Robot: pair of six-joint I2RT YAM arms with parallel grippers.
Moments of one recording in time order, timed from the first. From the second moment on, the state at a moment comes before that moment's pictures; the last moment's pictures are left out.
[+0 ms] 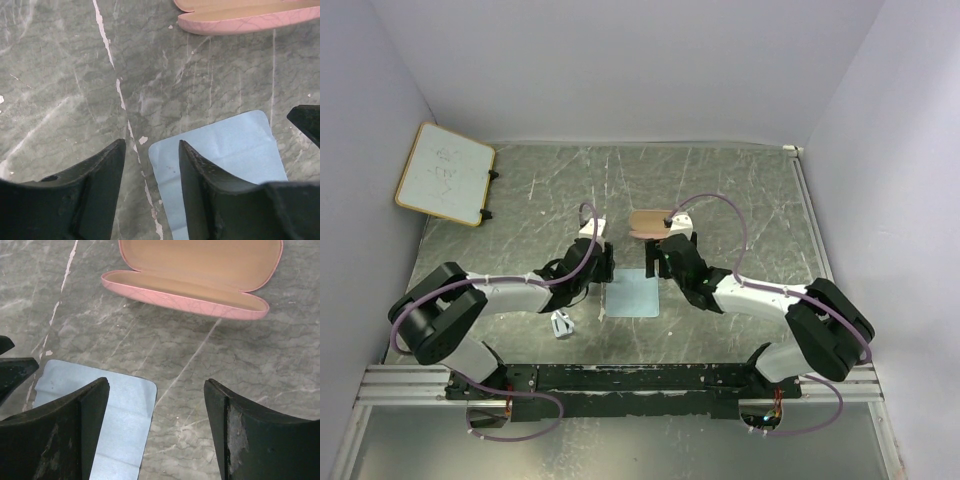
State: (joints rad) left arm -0.81 1.53 0.59 0.37 -0.34 -0.43; right arm 0.77 1.40 0.59 0.23 0.39 0.37
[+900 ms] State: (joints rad) left arm -0.80 1.61 0.64 0.29 -0.28 -0.43; right arm 0.77 1.49 0.65 0.16 0.30 0.36
